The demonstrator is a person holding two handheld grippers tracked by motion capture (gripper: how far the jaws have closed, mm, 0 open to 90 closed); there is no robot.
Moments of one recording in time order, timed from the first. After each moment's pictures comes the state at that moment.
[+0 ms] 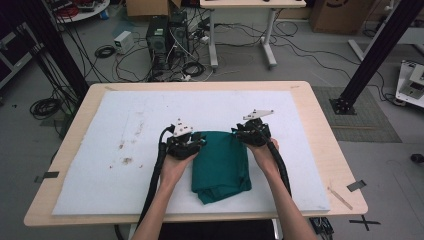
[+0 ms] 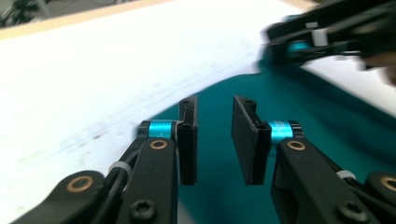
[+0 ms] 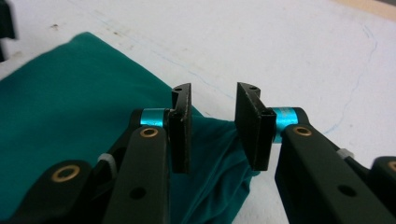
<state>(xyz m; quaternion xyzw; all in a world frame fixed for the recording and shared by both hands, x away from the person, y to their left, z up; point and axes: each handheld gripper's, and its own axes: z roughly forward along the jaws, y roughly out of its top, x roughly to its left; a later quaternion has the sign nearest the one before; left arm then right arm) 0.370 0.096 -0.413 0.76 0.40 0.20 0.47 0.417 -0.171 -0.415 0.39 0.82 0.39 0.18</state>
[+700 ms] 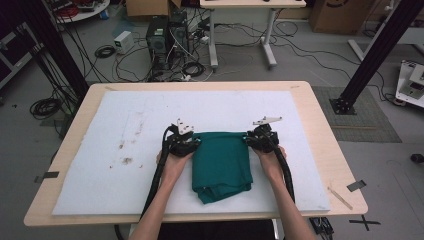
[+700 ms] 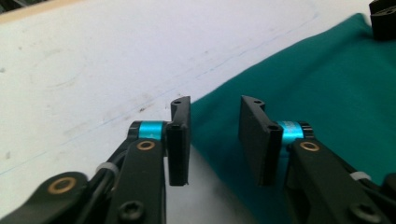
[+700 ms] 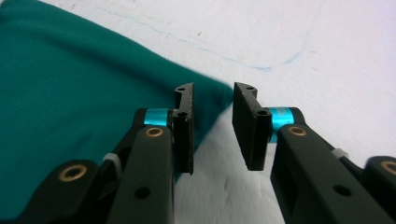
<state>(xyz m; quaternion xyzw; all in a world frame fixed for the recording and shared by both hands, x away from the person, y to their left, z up) 0.378 0.101 -0.432 0.77 0.42 0.24 0.41 0.409 -0.198 -0.438 0.45 0.80 0.36 0.18</state>
